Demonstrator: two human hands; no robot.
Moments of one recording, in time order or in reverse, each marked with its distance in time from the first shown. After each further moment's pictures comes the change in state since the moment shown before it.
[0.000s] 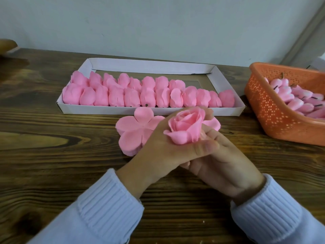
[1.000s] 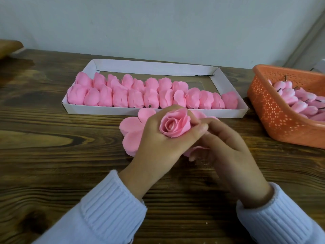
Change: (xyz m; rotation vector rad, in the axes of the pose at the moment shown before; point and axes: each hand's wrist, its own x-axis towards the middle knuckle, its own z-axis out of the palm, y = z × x) left_hand 0.001 0.003 -0.003 0.214 0.268 0.211; right_hand -0.003 0.001 -0.001 -0.419 0.280 -0.243
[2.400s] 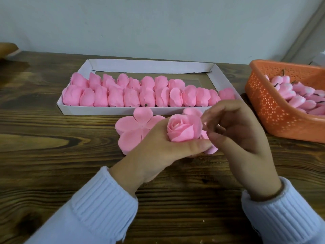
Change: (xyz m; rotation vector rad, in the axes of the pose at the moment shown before) left_hand 0.001 -0.002 -0.002 -0.258 -0.345 -0.321; right_hand -0.001 -0.015 -0.019 -0.274 -0.062 -0.426
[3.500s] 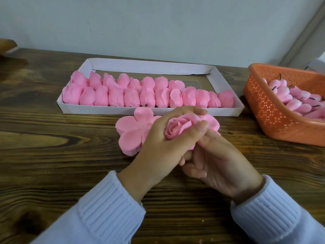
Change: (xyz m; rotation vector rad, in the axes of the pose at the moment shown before) left_hand -0.001 0.000 0.010 0.083 0.233 0.222; right_hand -0.002 0.011 0.021 0.850 -0.236 0.618
